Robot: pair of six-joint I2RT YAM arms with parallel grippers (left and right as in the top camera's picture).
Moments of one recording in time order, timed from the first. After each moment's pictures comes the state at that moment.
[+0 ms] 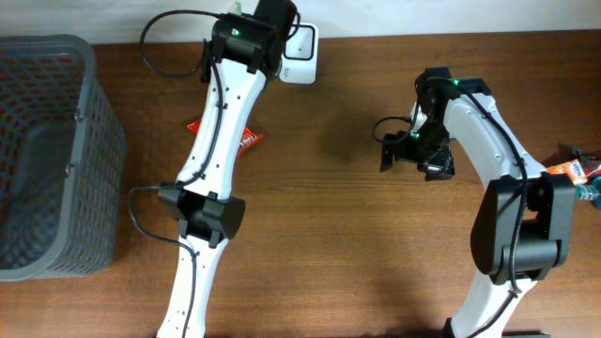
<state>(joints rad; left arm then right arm) -0.40 2.51 2.93 -1.69 -0.74 -0.22 0.06 2.00 1.59 -1.23 -0.19 0.24</state>
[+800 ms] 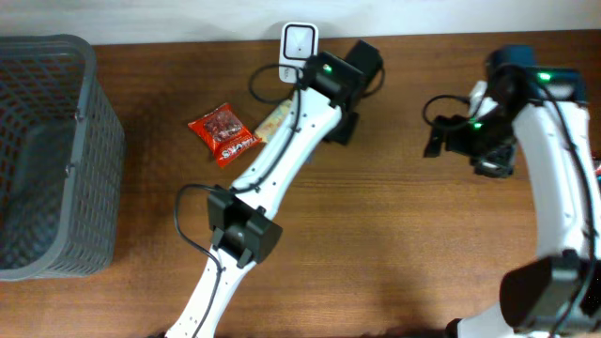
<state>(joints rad) -0.68 2.51 2.73 -1.63 -0.16 -0.22 -0.11 1.71 1.73 -1.49 -0.18 0.21</state>
